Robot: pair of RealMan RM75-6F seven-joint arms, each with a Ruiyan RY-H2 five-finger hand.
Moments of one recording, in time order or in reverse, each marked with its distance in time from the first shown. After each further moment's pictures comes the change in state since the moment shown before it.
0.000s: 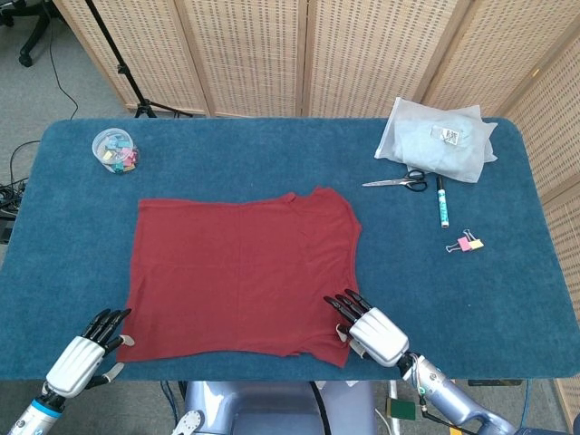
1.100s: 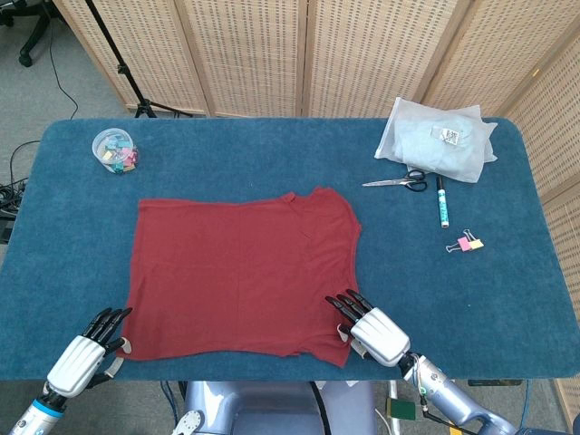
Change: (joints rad) left arm -0.002 -0.007 0.007 0.003 -0.014 0.019 -0.018; right arm 0.000 -0.001 -0.004 0.008 0.003 0.005 0.013
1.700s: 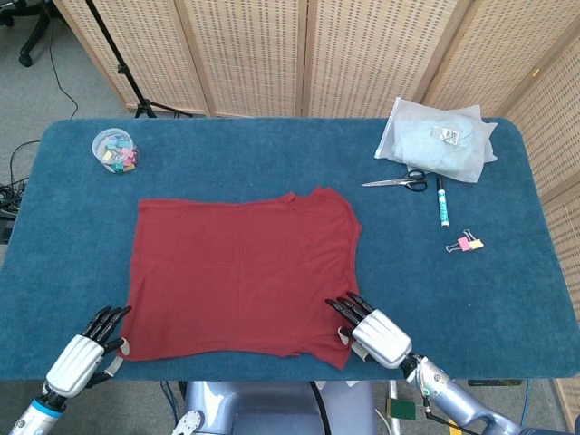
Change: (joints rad) left arm -0.004 0.015 -0.003 -0.037 -0.002 0.027 0.004; right arm 0.004 0.012 -0.019 0.012 -0.029 0.023 0.063
